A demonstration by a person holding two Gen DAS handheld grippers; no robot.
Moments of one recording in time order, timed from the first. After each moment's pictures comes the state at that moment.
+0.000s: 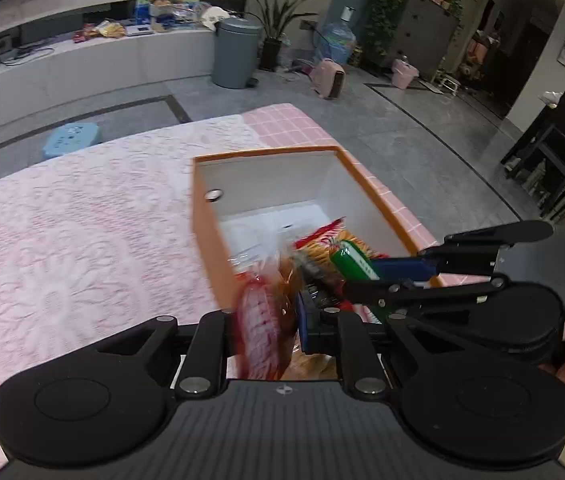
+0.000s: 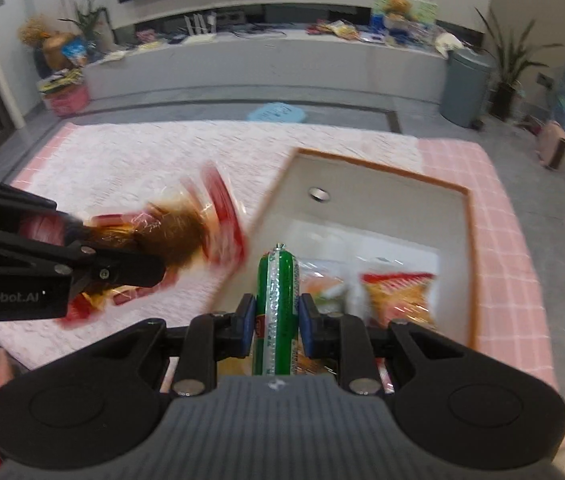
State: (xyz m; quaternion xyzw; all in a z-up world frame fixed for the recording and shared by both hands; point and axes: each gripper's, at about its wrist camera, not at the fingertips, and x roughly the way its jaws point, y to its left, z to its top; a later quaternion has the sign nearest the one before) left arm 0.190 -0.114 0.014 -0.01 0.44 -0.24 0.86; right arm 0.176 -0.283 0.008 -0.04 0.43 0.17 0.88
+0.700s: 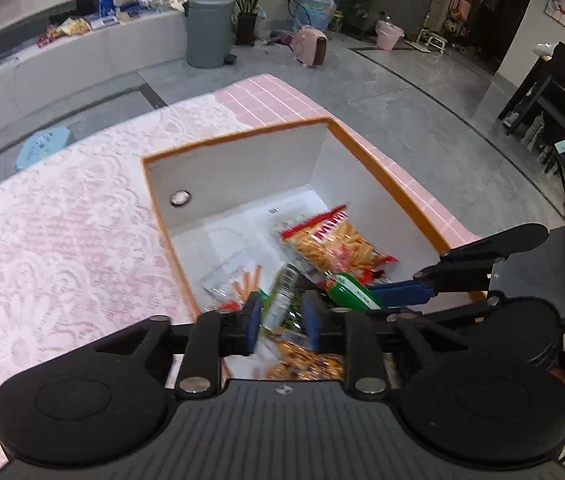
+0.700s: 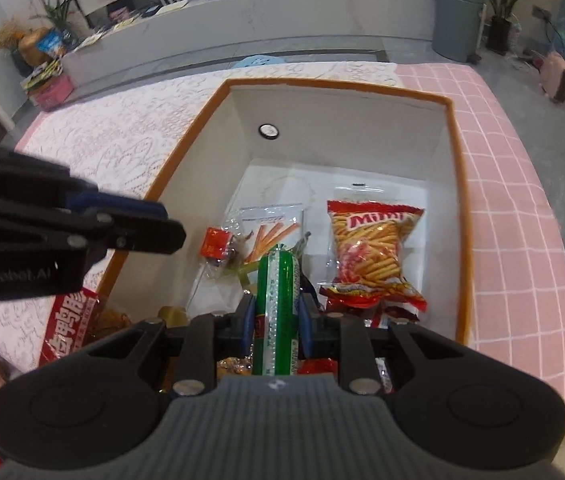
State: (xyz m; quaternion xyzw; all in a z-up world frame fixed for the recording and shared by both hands) left arm 0.241 -0.156 -0.028 0.06 0.46 -0.26 0.85; right arm 0.218 -0.320 -0.053 0.00 0.50 0.17 0.85
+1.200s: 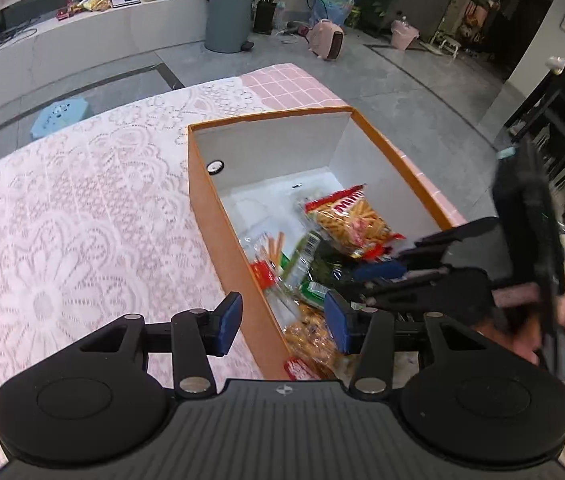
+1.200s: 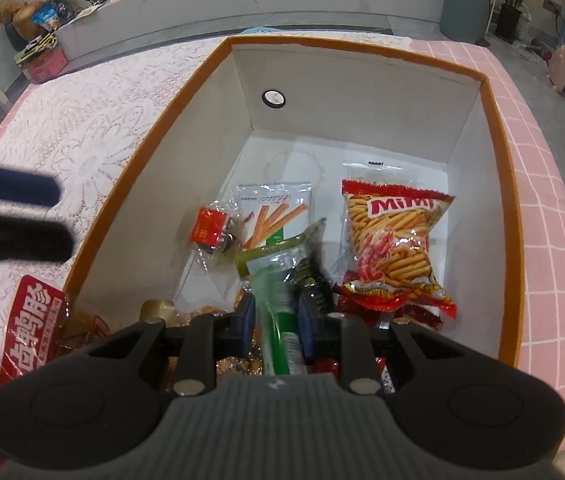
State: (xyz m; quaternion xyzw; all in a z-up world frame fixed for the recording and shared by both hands) left arm 0.217 -0.109 -0.014 0.02 0.49 -0.25 0.84; right arm 0.237 -0.302 -0.083 -0.01 0.53 0.16 0.83
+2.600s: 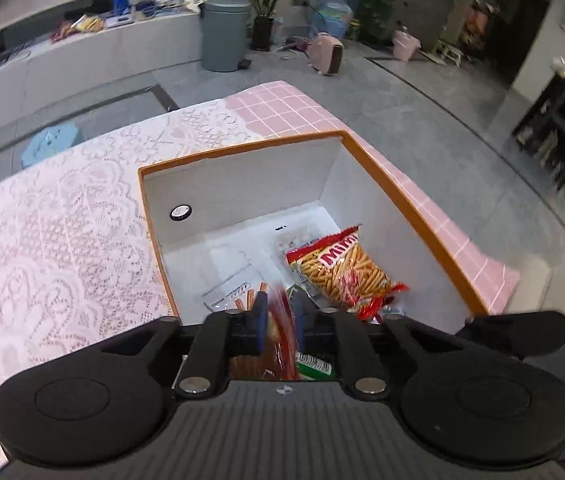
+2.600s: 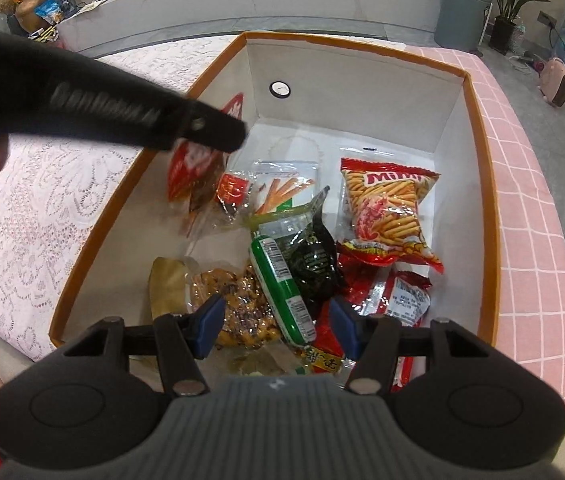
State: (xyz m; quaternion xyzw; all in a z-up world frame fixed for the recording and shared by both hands) left arm 0.259 -0.170 -0.037 0.03 0.46 -0.24 0.86; right arm 0.198 -0.301 -0.074 -0.03 0.52 0.16 0.84
